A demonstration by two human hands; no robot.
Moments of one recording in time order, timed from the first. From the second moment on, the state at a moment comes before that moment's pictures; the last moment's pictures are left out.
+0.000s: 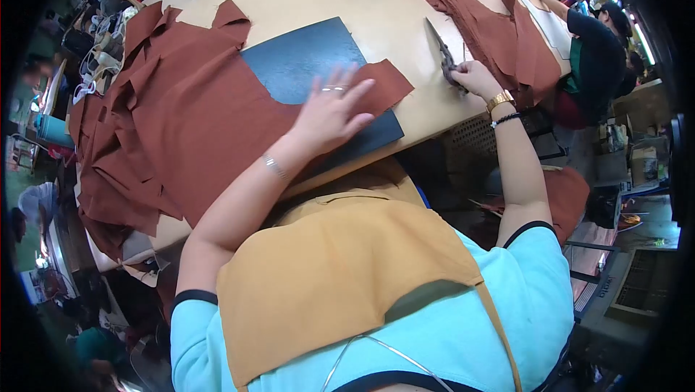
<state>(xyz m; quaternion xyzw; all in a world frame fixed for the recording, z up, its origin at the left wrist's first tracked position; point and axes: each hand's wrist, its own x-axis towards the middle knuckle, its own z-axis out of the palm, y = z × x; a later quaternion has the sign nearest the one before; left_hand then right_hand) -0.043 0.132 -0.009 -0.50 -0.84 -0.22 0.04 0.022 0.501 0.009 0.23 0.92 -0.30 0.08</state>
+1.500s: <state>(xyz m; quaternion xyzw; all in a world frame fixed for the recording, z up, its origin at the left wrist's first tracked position) -0.028 0.036 0.003 -0.46 -0.88 -0.10 -0.08 0.160 0.340 0.006 0.13 0.58 -0.77 0.24</state>
